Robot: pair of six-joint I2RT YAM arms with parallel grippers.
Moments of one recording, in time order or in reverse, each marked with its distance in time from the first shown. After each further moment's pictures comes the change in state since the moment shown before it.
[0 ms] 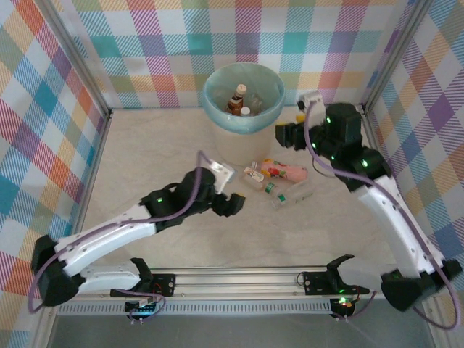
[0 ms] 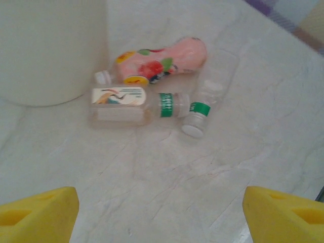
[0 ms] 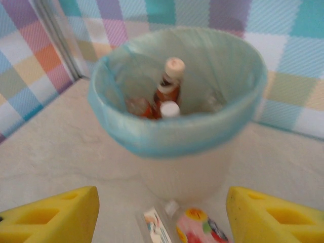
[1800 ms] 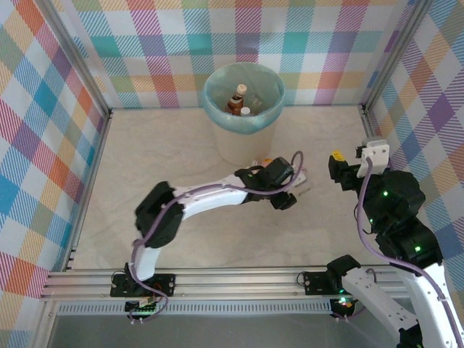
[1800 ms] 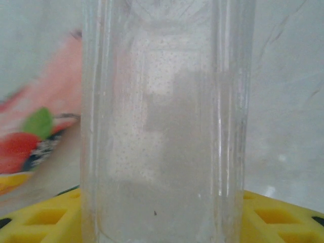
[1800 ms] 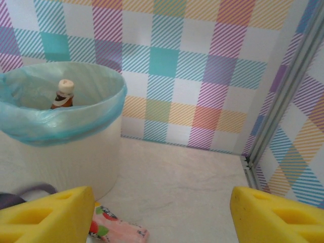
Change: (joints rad) left arm -0.060 0.734 0.553 0.007 0.109 0.277; right arm -0.014 -0.490 -0.224 -0.050 0.372 -0.144
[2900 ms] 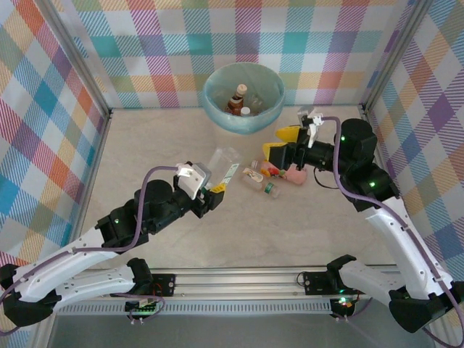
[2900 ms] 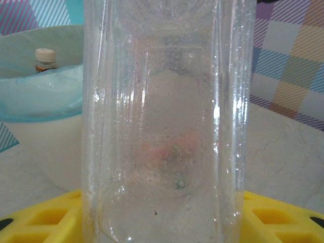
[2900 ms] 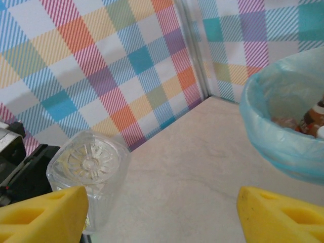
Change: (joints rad) left arm 0.000 -1.136 -0.628 0.079 -0.254 -0.091; right arm 0.025 0.396 0.100 0.281 -0.936 0.330
